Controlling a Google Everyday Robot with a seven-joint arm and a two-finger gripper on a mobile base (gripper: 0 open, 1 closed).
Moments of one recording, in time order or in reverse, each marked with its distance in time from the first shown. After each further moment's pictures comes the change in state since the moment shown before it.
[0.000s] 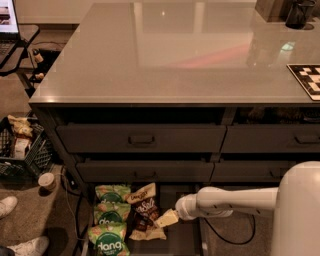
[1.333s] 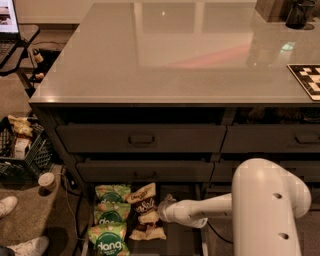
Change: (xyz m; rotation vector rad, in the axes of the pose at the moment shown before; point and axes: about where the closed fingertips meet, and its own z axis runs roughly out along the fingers) arm -0.021 -0.013 0.109 0.135 -0.164 0.030
